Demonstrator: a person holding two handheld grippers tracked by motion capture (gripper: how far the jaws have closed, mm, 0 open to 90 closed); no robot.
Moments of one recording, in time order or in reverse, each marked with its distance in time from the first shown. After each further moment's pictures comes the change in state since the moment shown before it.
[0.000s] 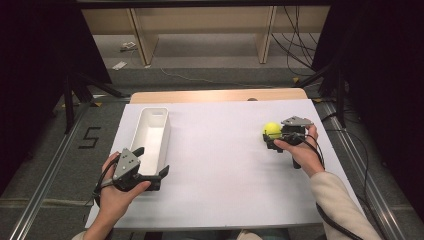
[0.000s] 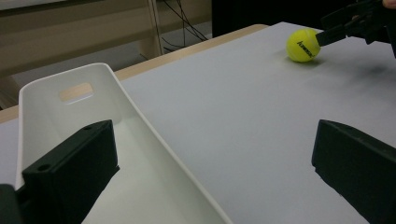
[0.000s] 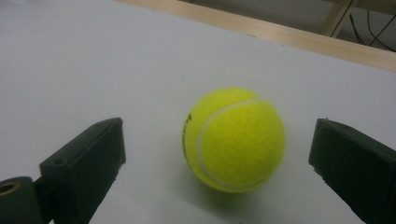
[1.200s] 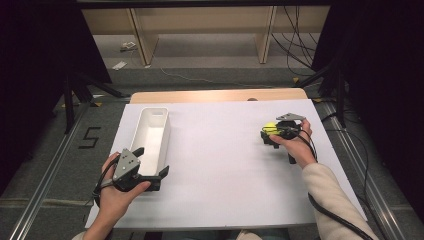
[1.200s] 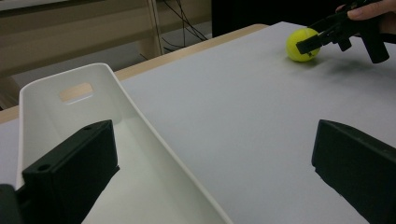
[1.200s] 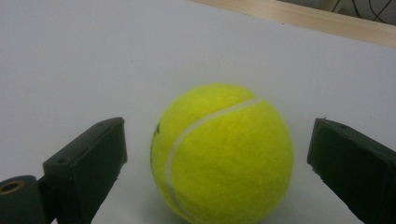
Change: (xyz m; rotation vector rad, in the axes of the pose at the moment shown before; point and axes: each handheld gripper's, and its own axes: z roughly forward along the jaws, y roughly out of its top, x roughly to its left) left arm 0.000 0.000 -0.001 0.001 -0.002 0.002; right arm -0.009 0.001 0.035 0.071 -0.023 0.032
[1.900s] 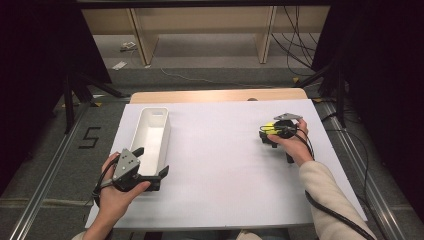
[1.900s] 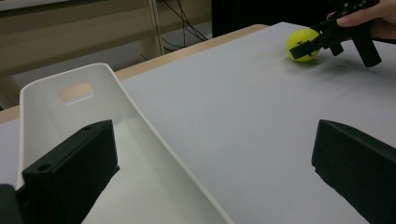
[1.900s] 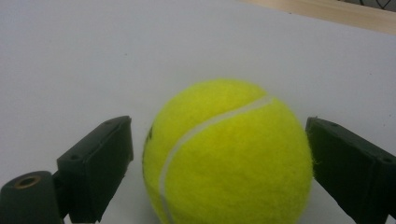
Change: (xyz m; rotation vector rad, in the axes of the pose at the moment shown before) left arm 0.000 0.000 0.000 0.000 0.002 0.002; right arm 0.000 -0.001 0.013 0.026 0.001 0.007
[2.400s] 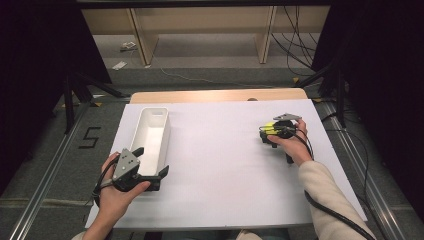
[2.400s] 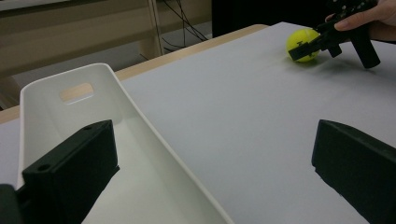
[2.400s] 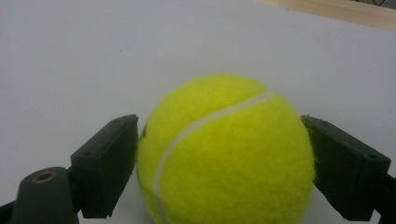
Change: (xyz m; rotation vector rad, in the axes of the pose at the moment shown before) left arm 0.000 0.000 0.000 0.000 0.000 0.001; right arm 0.000 -0.002 0.003 0.007 -0.013 -0.001
